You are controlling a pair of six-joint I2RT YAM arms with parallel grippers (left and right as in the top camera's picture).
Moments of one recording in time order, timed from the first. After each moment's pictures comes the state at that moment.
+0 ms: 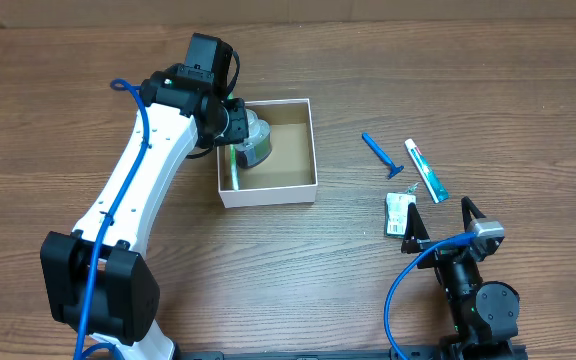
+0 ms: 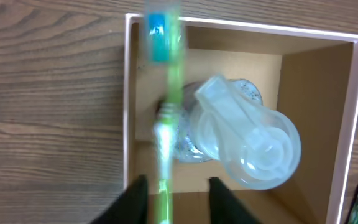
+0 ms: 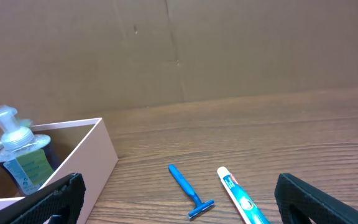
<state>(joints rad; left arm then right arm) -0.27 1.82 1.63 -1.03 0.04 -0.42 0.14 0.01 0.02 -0.04 -0.01 0.17</state>
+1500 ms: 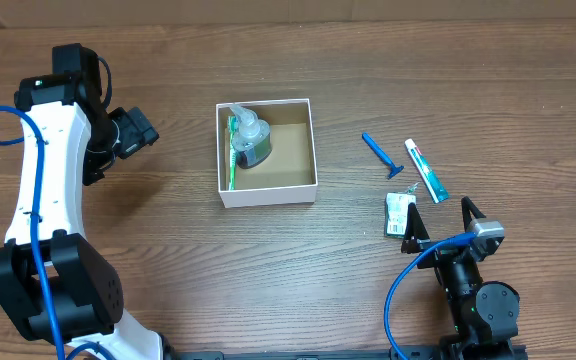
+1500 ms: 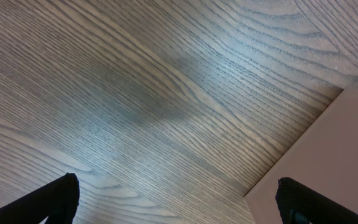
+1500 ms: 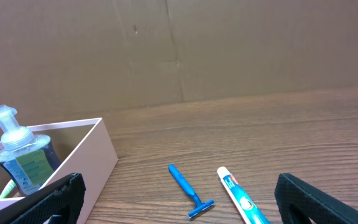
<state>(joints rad) 0.17 1.82 1.63 -1.24 0.00 -0.50 0.14 0.01 0.02 -0.04 -0.01 0.17</state>
